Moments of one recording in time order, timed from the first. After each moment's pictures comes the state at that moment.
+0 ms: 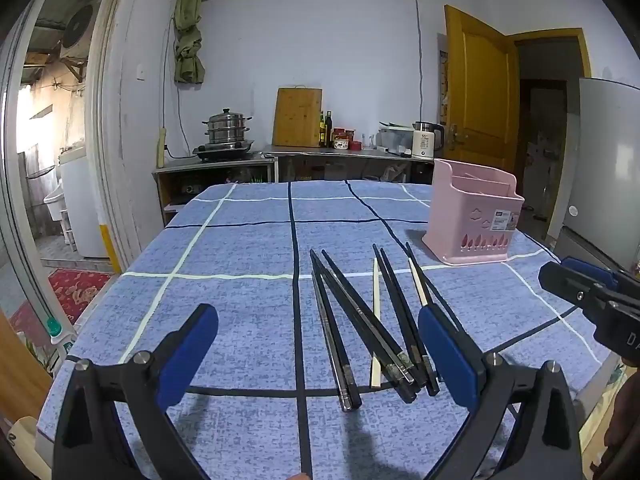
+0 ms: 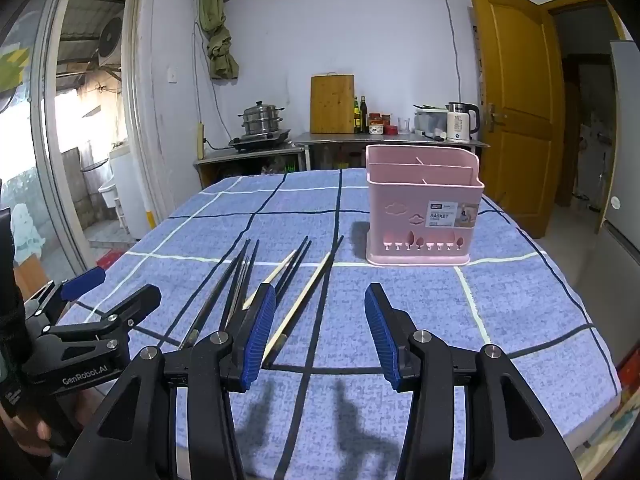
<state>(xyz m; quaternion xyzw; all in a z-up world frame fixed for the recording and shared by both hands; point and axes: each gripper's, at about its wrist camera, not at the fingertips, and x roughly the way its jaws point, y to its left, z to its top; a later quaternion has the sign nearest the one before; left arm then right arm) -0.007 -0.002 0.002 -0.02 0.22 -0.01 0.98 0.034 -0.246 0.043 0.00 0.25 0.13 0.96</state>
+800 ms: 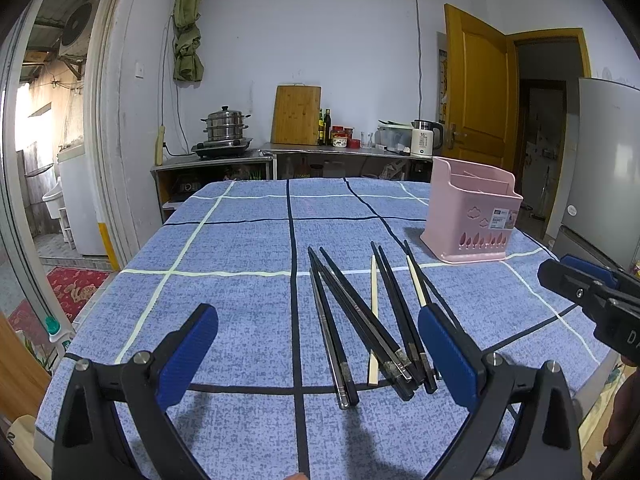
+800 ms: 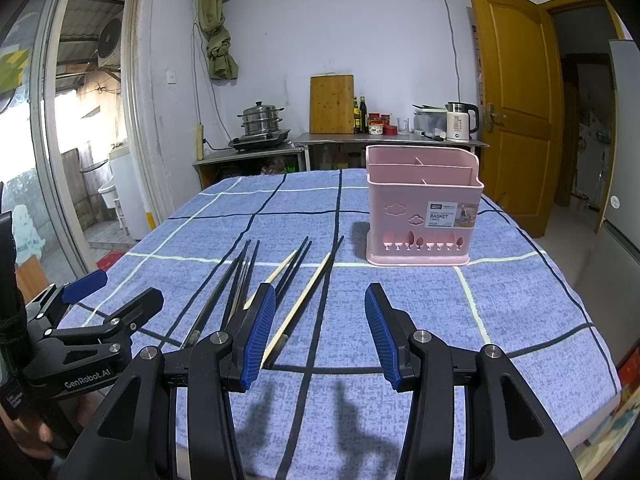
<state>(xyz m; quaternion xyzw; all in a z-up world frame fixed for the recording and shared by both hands) -0.002 -0.005 0.003 -0.02 0.22 -0.01 0.97 0.033 -0.245 0.043 0.00 0.25 0.13 0.96</state>
